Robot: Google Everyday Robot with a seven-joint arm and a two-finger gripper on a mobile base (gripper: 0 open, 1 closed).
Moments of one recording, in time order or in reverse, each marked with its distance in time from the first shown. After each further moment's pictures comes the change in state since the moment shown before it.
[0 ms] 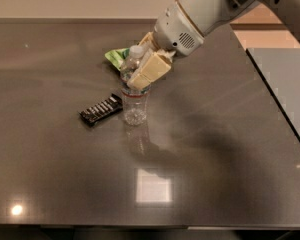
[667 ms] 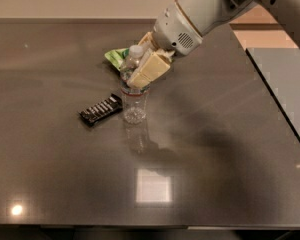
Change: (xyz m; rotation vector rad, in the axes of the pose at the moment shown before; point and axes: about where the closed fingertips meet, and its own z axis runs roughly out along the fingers) arm 0.002 -0.007 0.003 -0.002 -0.004 -0.011
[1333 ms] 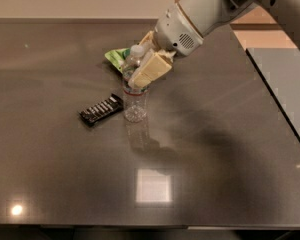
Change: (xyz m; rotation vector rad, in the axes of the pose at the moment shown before) arm 0.004 -0.003 0.000 0.002 0.000 0.001
